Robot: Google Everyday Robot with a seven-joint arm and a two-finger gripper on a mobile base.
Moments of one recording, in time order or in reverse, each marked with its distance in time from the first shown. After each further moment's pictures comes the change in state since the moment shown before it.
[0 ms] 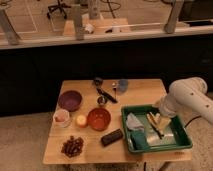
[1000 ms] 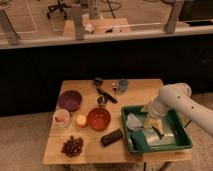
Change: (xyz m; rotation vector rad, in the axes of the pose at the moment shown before) arm -0.041 -0.008 0.052 -0.014 -0.058 -0.039
